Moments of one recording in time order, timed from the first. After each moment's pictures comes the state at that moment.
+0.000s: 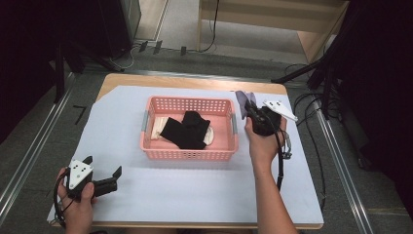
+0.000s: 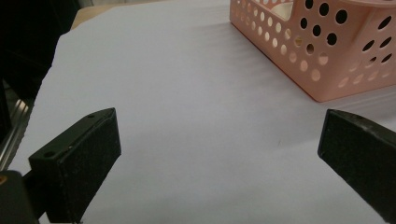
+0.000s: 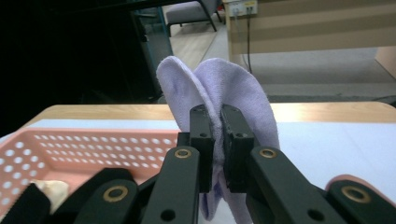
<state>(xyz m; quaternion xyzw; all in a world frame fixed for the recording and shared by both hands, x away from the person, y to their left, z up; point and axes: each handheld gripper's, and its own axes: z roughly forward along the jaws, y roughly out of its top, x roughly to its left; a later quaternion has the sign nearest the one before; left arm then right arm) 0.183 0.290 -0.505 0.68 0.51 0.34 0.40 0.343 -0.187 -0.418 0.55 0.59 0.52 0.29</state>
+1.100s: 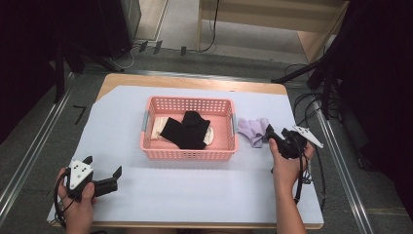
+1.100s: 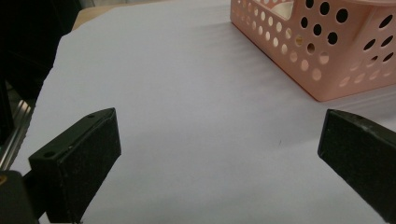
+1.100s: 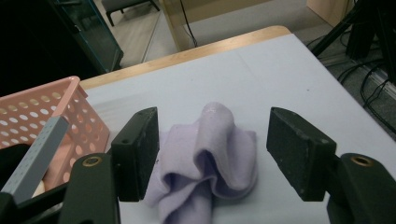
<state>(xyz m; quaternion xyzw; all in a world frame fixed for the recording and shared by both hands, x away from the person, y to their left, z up) 0.183 0.289 -0.505 0.68 0.52 0.34 0.40 0.311 -0.267 -0.480 0.66 0.52 0.47 0.28</state>
